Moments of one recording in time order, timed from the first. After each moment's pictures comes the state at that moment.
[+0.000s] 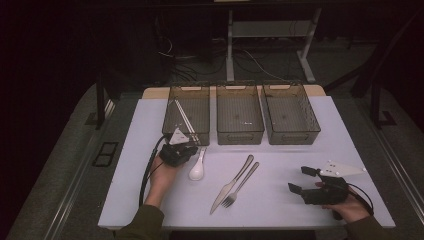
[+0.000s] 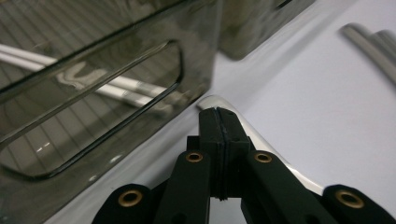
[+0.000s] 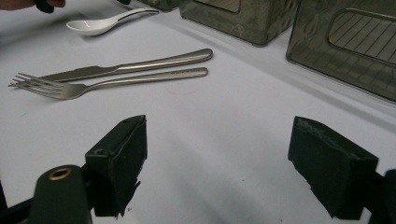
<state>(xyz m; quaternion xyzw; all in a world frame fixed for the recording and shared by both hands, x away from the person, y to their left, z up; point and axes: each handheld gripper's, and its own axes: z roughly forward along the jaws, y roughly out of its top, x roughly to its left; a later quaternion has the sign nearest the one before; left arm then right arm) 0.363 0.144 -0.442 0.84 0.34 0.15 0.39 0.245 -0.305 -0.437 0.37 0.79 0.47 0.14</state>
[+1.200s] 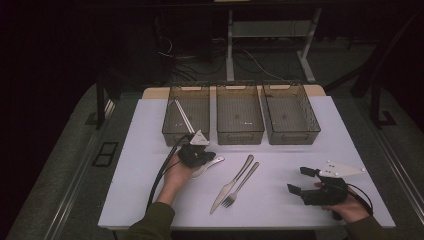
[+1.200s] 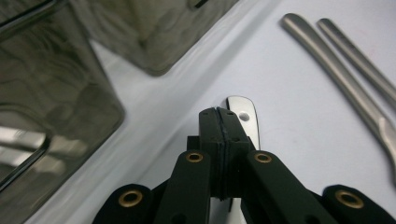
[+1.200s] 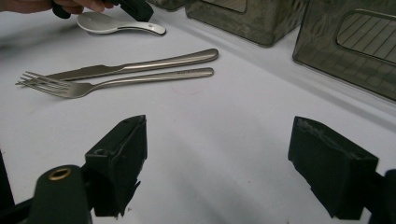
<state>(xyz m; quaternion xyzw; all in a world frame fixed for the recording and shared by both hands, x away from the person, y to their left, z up) 0.363 0.096 -0.442 0.88 0.27 0.09 0.38 0.244 -0.303 -0.437 0.36 0.79 0.47 0.13</state>
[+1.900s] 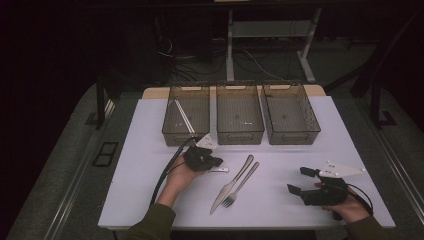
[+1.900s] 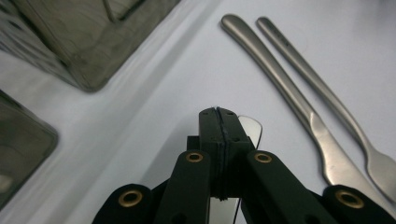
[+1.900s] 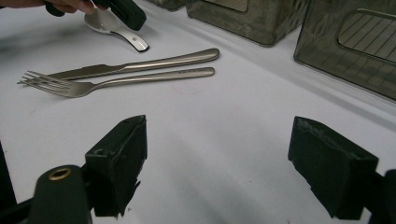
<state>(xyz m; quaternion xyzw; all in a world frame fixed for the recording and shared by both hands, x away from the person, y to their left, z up) 0.353 0.083 -0.432 0.90 0.22 0.05 0.38 0.244 -0.303 -0.436 0.36 0.80 0.47 0.13</state>
